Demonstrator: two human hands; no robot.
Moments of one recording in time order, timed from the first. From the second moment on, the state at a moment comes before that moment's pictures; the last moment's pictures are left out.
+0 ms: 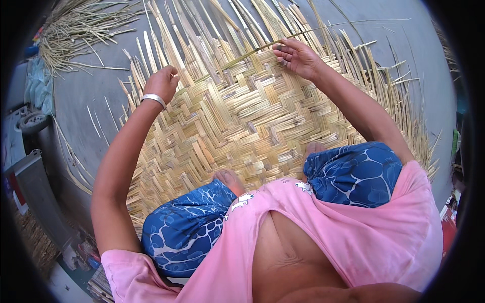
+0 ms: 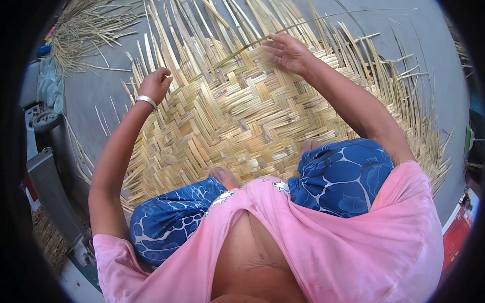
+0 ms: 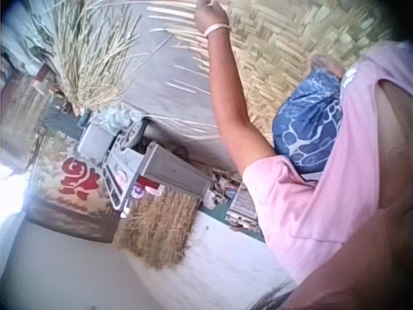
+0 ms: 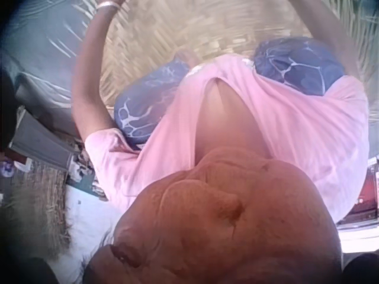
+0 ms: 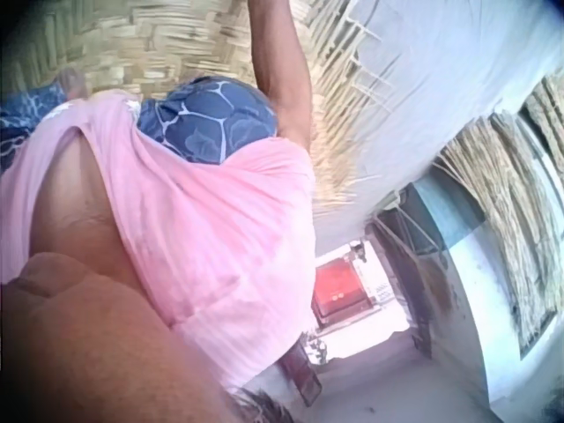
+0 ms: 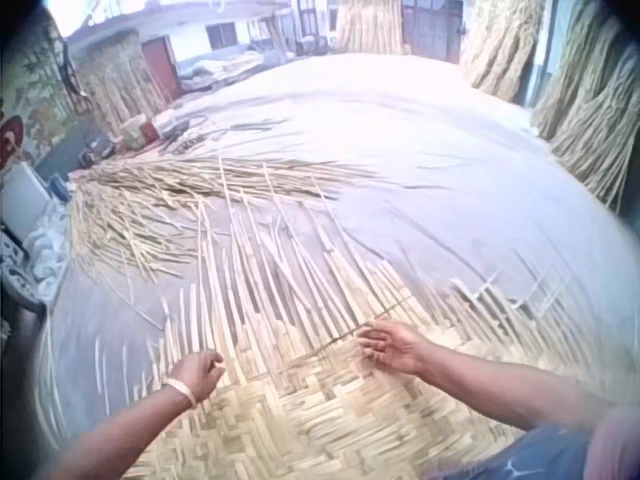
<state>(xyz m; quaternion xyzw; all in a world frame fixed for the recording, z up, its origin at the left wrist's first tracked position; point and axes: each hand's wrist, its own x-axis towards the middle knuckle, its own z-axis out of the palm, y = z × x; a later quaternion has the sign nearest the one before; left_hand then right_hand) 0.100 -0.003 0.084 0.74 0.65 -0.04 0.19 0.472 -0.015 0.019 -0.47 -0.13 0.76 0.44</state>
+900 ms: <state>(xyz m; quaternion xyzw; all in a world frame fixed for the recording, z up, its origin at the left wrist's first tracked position) 0.205 -0.005 0.043 0.35 0.65 0.33 0.59 0.381 0.063 0.011 -0.52 -0.76 0.35 0.14</state>
